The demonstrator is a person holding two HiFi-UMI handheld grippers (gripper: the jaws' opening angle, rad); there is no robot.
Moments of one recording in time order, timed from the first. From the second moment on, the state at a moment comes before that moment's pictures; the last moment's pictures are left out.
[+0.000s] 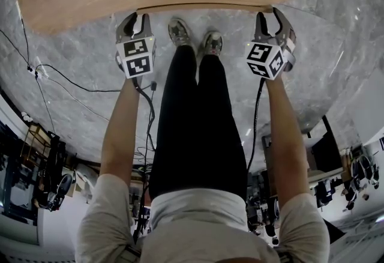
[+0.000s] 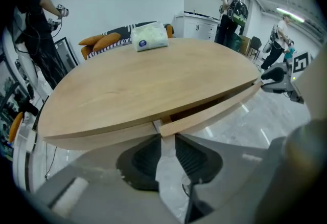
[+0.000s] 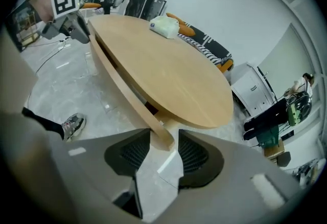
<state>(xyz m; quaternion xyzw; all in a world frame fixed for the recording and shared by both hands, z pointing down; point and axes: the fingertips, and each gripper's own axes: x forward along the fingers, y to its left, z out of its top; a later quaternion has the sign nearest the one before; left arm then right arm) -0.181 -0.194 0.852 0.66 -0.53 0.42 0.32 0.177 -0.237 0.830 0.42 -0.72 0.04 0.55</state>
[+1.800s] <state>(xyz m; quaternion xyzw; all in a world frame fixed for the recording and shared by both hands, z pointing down) -0.080 -0.213 0.663 0.69 -0.59 0.24 0.33 0.064 -0.252 0.636 0.45 -0.82 0.10 0.33</state>
